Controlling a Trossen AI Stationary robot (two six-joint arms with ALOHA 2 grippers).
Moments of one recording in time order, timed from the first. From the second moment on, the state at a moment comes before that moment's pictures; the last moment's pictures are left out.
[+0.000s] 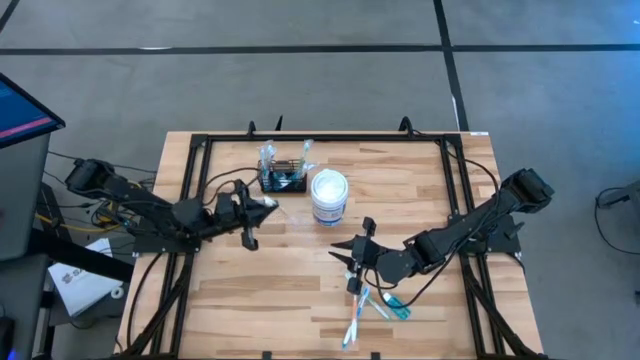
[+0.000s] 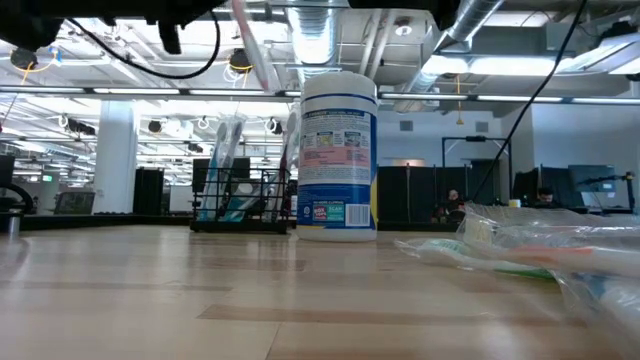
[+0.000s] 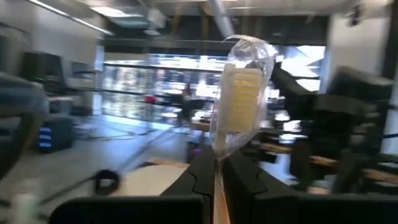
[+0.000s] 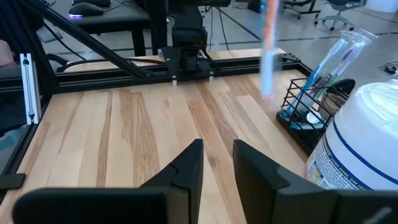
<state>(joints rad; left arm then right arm) -0.32 1.01 0.32 1.00 -0.60 0.06 0.51 1.56 1.03 0.09 0.73 0.28</state>
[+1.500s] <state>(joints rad) -0.08 0.94 0.32 0.72 -1.07 0.24 0.51 1.56 1.03 0.09 0.73 0.28</state>
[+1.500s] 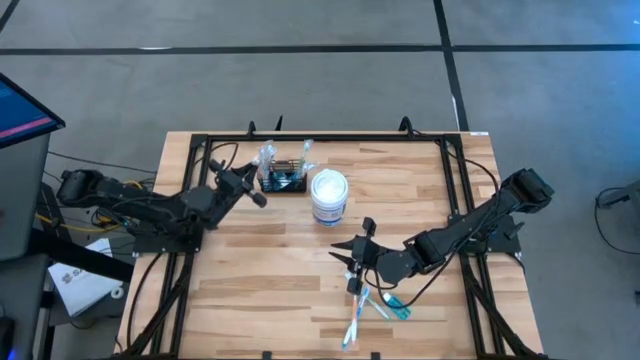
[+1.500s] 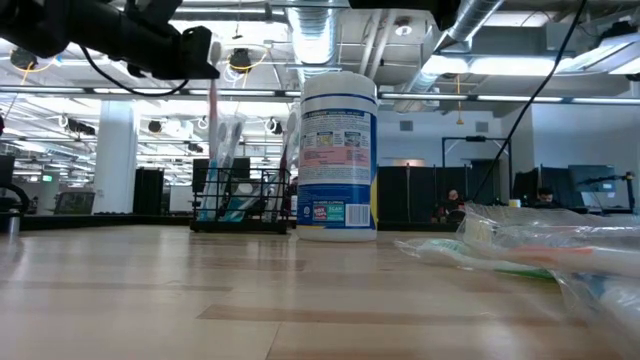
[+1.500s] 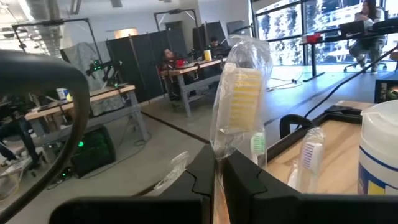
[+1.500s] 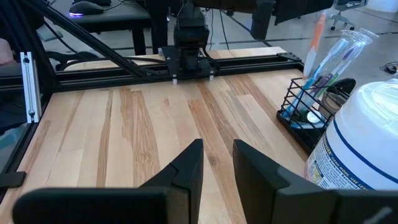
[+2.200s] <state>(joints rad) 0.02 0.94 0.32 0.55 -0.97 0.06 0.51 1.56 1.03 0.08 0.73 0.28</state>
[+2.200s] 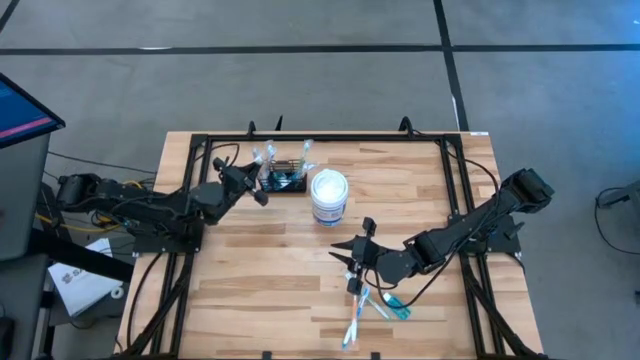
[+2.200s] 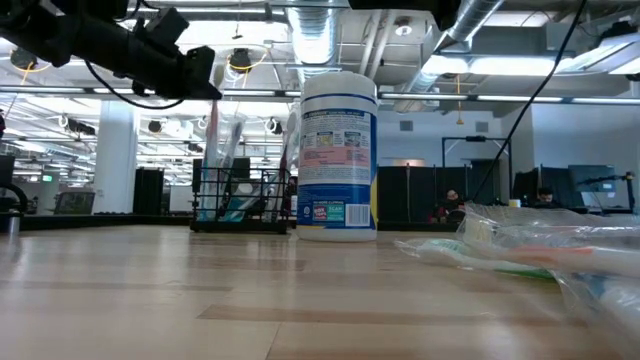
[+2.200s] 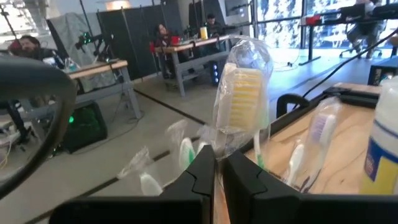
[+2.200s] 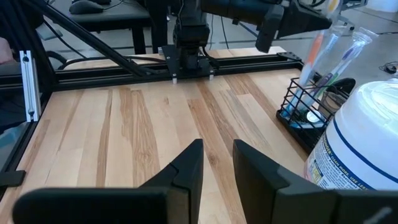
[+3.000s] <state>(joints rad) 0.16 0.94 0.17 0.55 -0.80 -0.22 0.51 1.56 1.03 0.08 0.73 0.28</state>
